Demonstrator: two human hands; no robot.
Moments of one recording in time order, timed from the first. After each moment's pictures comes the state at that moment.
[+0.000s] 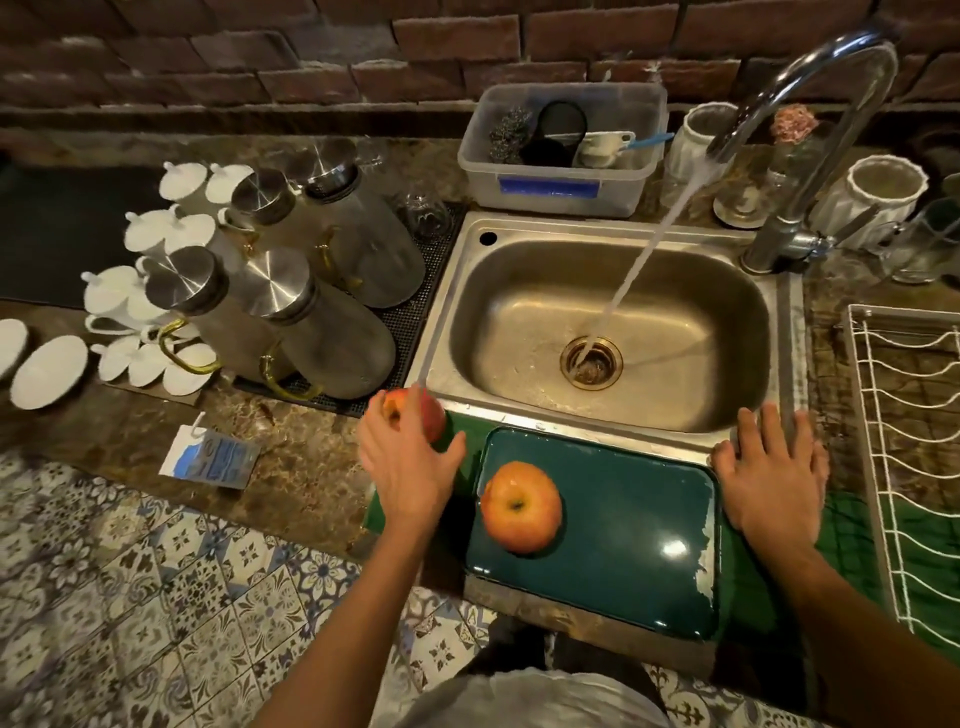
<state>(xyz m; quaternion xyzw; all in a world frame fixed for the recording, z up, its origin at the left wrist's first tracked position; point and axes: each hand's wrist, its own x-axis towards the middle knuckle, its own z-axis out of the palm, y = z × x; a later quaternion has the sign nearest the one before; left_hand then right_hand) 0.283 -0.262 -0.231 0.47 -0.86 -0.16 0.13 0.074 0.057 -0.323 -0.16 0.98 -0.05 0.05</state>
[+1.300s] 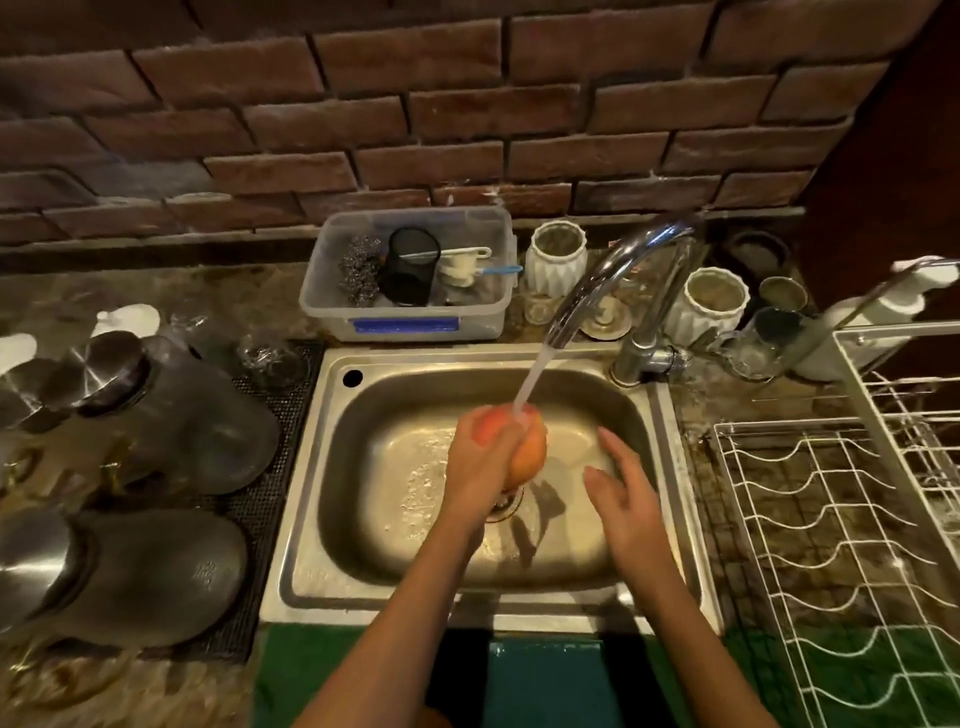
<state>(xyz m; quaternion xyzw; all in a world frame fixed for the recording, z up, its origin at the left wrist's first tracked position) 0.011 -0.214 -0.207 0.35 -0.63 -0.69 0.02 -0.001 -0.042 -0.219 -0.01 0.77 -0.61 0.20</state>
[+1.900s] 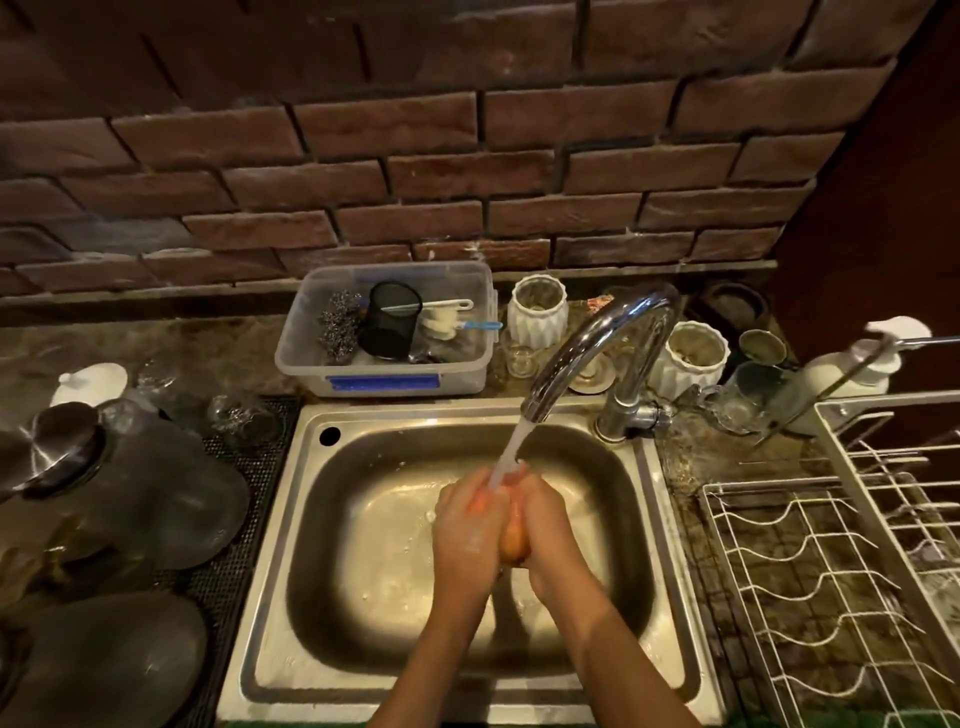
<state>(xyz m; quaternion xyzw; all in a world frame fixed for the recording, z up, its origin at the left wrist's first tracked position) 0.000 -0.200 -0.225 0.32 -0.71 -0.62 0.11 -0.052 -0.136 -0.213 0.23 0.60 -0.68 0.35</state>
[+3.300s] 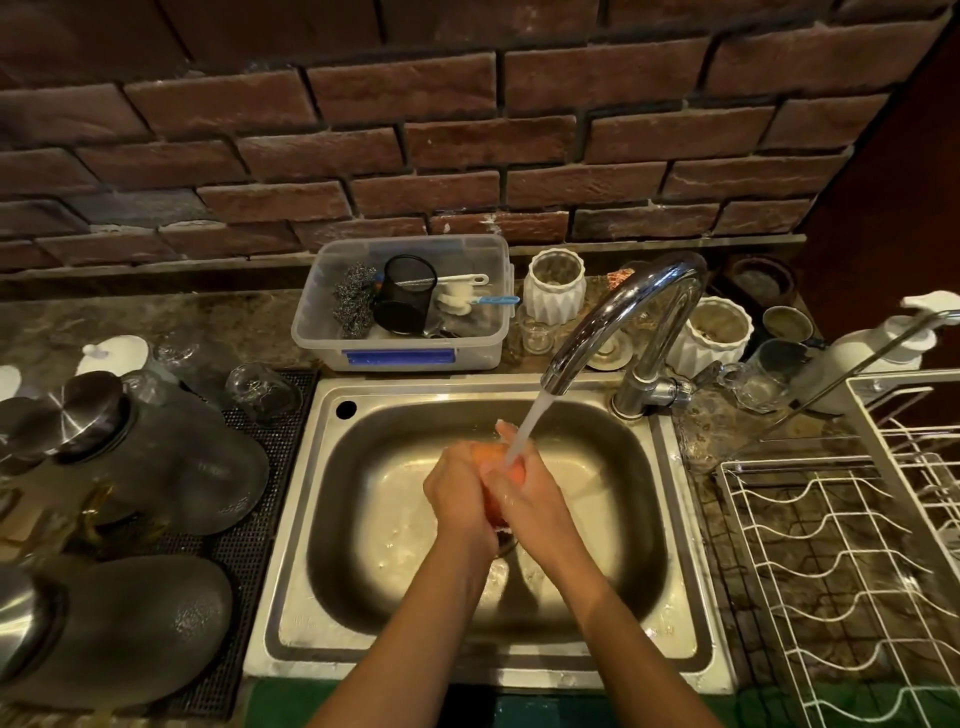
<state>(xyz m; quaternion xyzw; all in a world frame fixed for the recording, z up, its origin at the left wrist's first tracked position) -0.021 -0.214 -0.207 0.53 -0.38 -0.75 0.11 -0.034 -0.140 -0.224 -0.03 0.72 -0.63 0.29</state>
